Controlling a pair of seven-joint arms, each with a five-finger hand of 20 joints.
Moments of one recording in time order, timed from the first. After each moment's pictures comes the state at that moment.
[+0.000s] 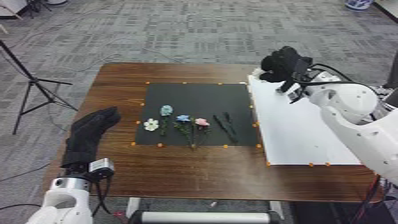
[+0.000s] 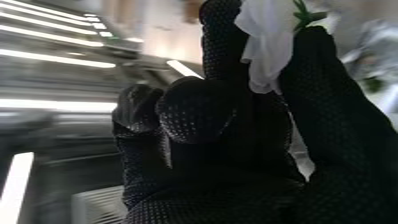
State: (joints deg) left arm 123.5 -56.0 -90.9 -117.2 50.8 16.5 18.6; right arm -56.0 -41.5 50.6 -86.4 -138.4 6.0 -12.9
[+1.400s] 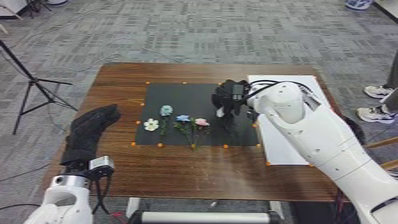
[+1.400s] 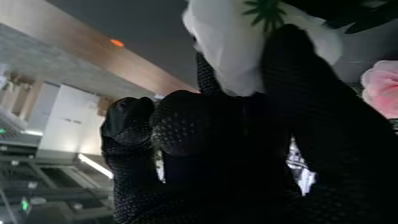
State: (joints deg) left arm 122.7 -55.8 -90.7 -117.2 50.8 16.5 18.5; right arm -53.3 -62.0 49.4 -78.0 -162.4 -18.9 -27.1
